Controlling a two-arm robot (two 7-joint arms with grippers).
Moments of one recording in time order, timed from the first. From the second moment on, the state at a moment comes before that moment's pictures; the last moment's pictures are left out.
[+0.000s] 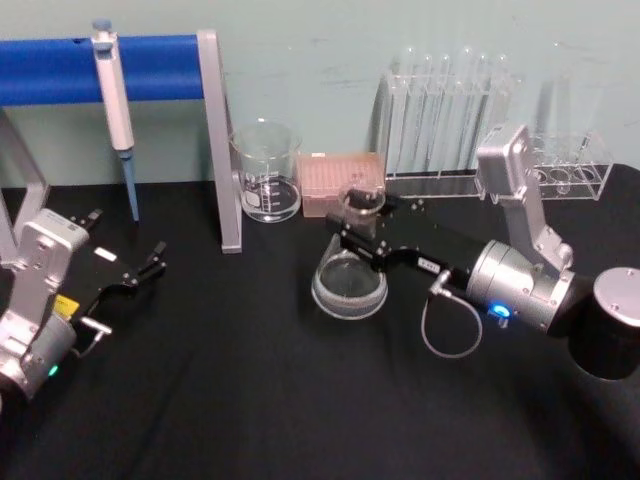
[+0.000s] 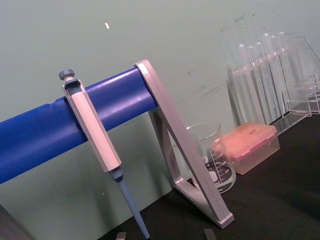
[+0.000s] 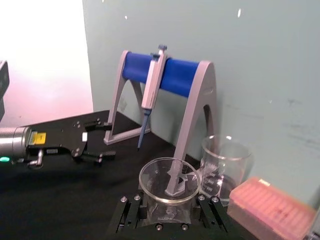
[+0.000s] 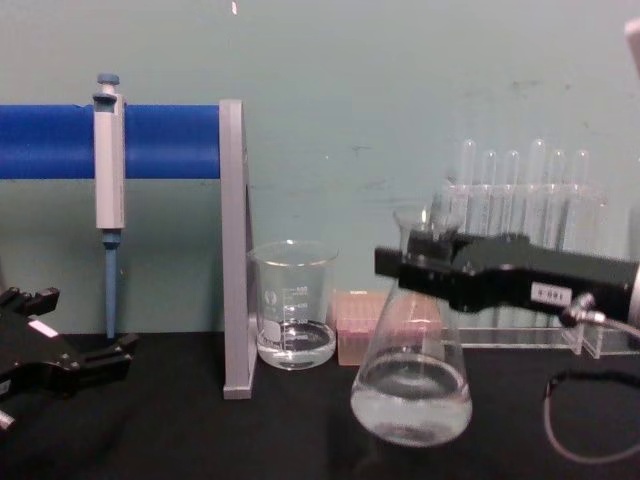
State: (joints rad) left arm -0.20 0.60 0.45 -1.41 -0.25 -0.12 0.03; right arm 0.37 0.42 -0.47 -1.42 0.46 0.00 0.56
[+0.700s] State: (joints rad) left arm -0.20 0.60 0.45 -1.41 -0.25 -0.12 0.03; right arm 0.35 0.44 -0.44 -1.53 0.47 0.03 0.51
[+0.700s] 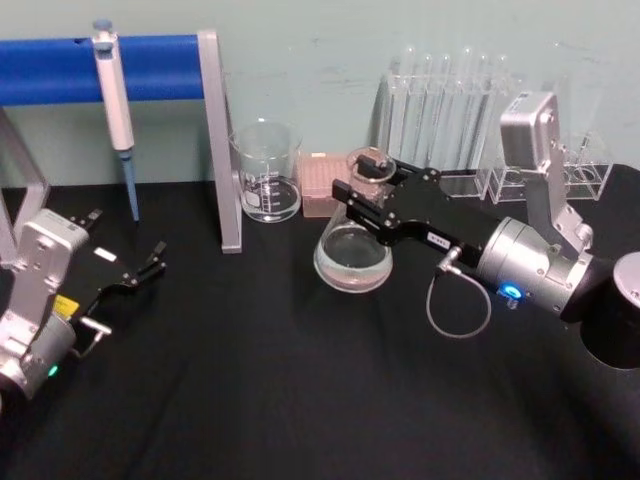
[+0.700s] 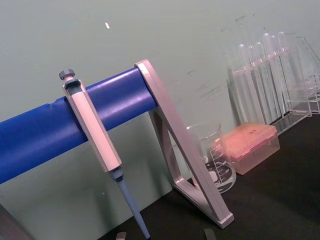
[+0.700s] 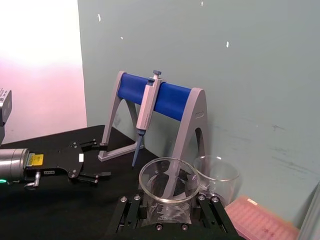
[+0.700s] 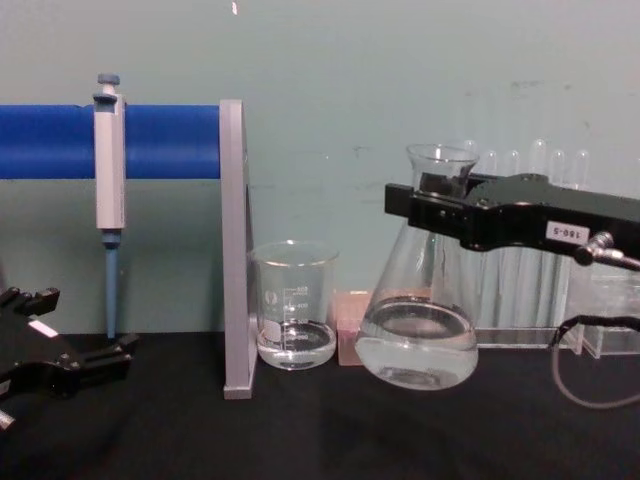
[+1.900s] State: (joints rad) left arm -0.20 0.60 0.45 -1.41 -0.25 -0.12 0.03; right arm 0.35 0.43 -0.44 -1.53 0.48 0.02 0.50
